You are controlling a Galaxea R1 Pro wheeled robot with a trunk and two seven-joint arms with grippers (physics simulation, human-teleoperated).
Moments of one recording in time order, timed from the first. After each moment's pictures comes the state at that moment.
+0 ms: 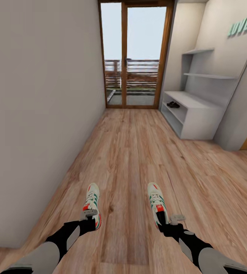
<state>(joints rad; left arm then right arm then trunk) -0.68 -0.03 0.01 -0.27 0.14 0.24 -0.13 -0.68 -0.04 -0.18 -0.12 0.18 -0.07 0.14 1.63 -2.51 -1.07</state>
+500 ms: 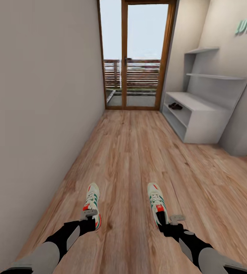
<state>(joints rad) -0.68 -0.03 0.01 -0.27 0.14 0.24 -0.13 -0.68 -0.05 -0.18 -0.12 0.18 -0.07 0.14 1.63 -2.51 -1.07</state>
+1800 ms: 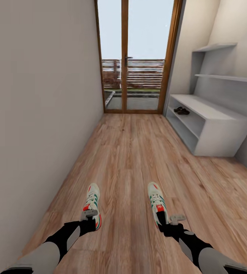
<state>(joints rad) -0.68 -0.03 0.01 -0.26 0.14 0.25 -0.13 -0.68 -0.05 -0.18 -0.12 0.18 -0.07 0.14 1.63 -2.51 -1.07</state>
